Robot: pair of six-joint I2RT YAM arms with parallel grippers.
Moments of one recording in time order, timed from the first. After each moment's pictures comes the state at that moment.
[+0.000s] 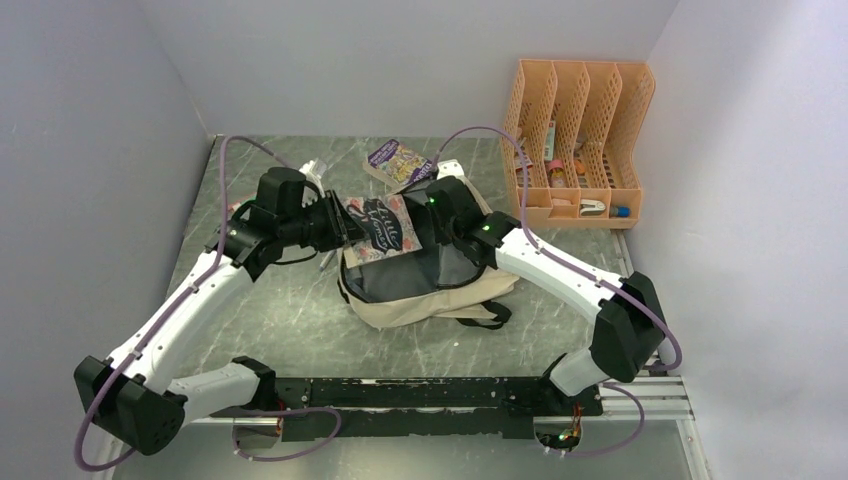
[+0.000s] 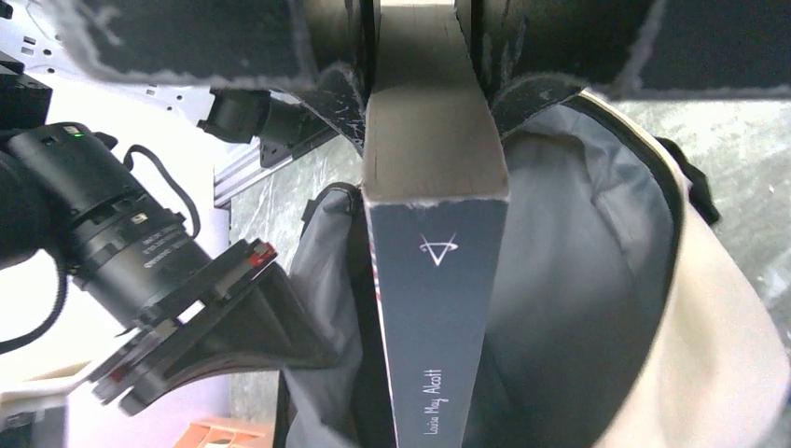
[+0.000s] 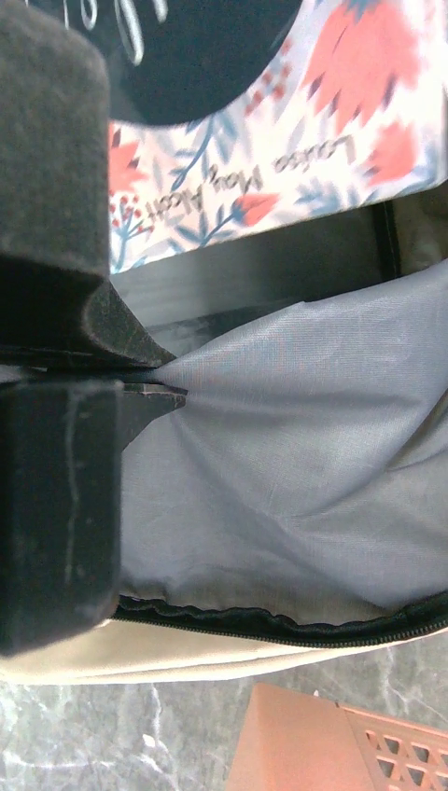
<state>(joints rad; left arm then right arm) -0.47 1.12 1.10 -0.58 0.27 -0.76 0.76 1.50 1.19 -0.42 0.38 0.29</state>
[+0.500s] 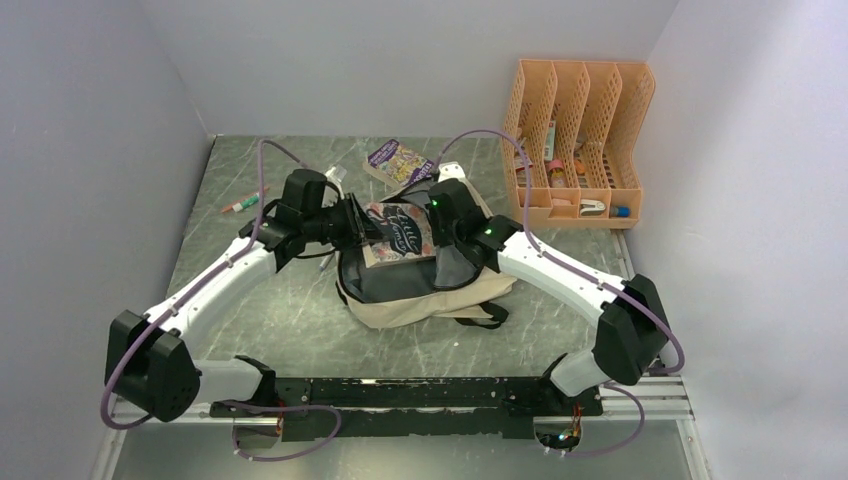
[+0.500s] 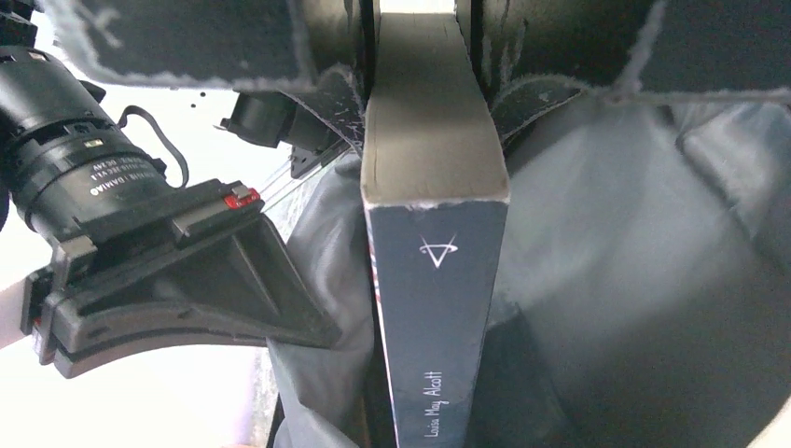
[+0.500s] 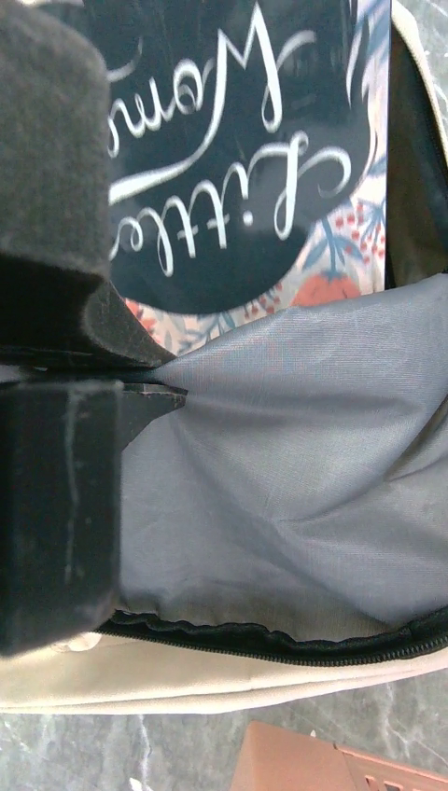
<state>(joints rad) -0.47 1.27 1.00 -0.37 0.39 -0.84 0.76 1.48 1.16 -0.36 0.34 0.32</state>
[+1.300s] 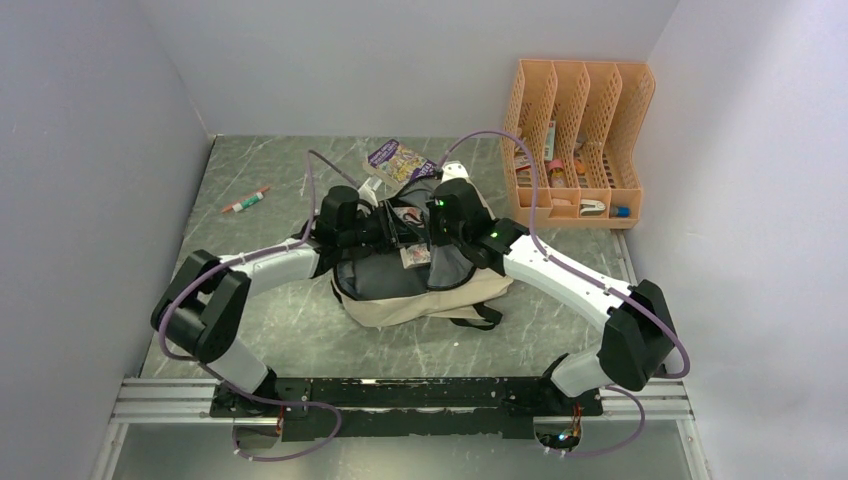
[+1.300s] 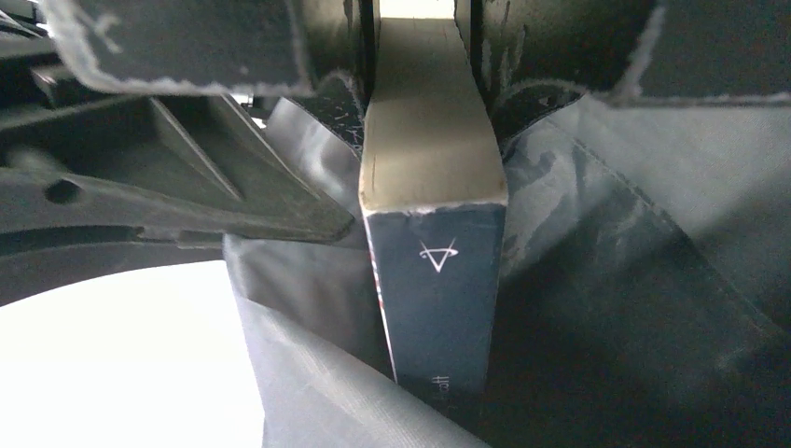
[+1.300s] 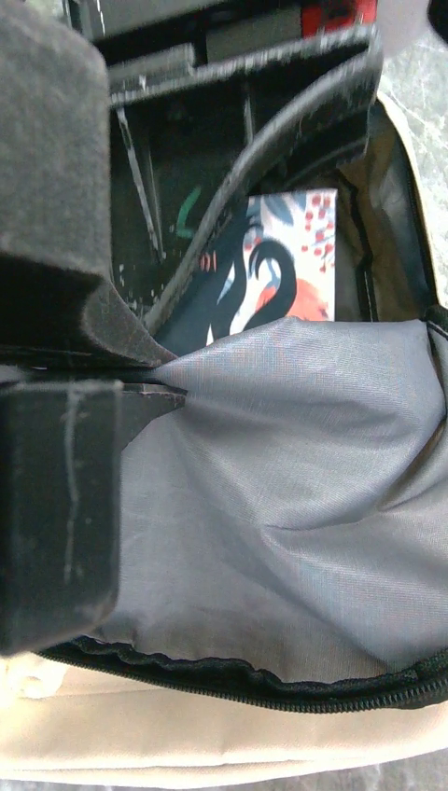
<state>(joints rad) -0.56 1.57 0.85 0.32 0.52 -0.99 0.75 1.44 1.12 -0.29 0.24 0.36</state>
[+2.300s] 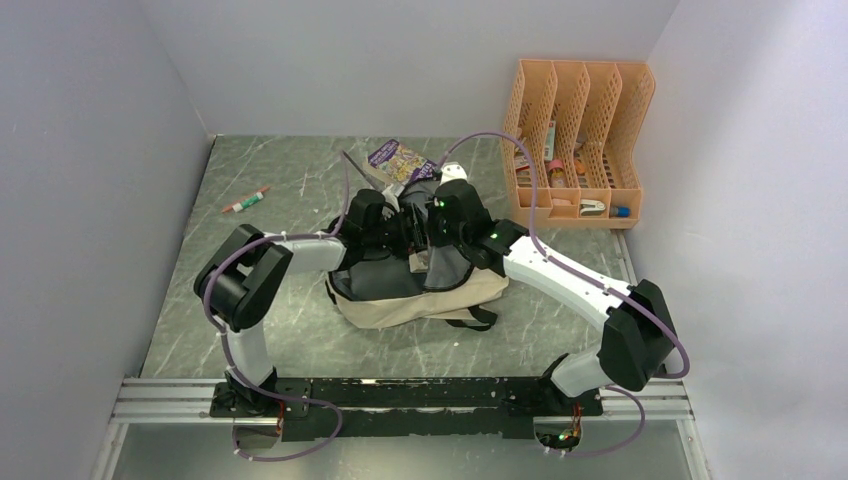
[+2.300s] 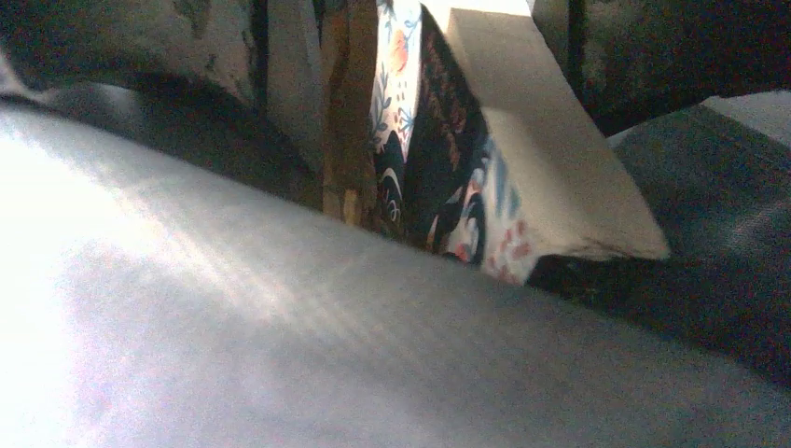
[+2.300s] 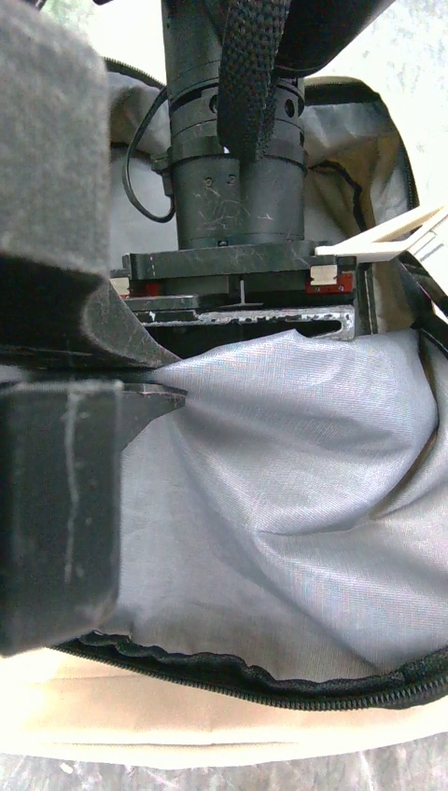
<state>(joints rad) -0.62 1.83 0.95 0.42 0.47 -0.94 0.75 1.44 1.10 -0.26 0.19 0.36</state>
